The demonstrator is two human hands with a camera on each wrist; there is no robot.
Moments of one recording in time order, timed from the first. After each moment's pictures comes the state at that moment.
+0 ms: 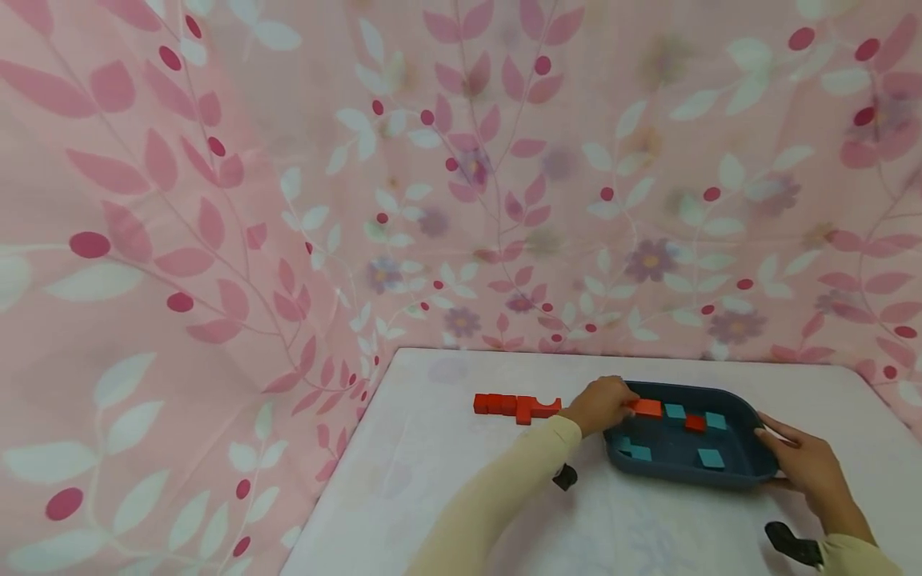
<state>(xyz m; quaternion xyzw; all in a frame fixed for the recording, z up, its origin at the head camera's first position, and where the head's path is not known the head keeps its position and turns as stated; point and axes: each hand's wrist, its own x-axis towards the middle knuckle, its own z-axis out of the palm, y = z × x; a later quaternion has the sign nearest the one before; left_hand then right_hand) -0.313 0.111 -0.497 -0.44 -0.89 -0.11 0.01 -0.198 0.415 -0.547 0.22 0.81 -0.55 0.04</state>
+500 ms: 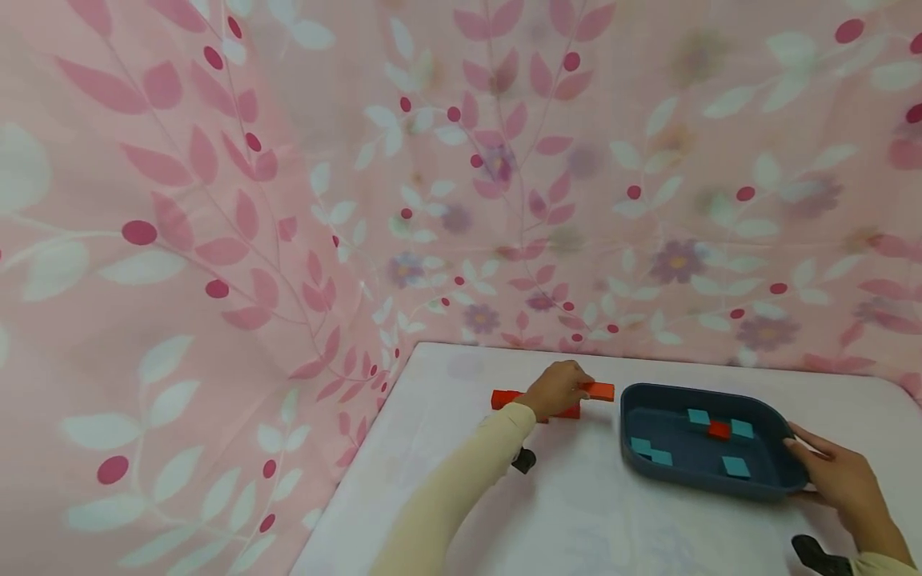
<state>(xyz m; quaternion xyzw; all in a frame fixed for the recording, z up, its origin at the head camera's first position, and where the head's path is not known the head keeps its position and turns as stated) -0.334 0.015 -0.475 -0.38 -0.91 -0.15 0.02 -0.201 0.411 -0.554 0.25 0.80 -0.54 0.03</state>
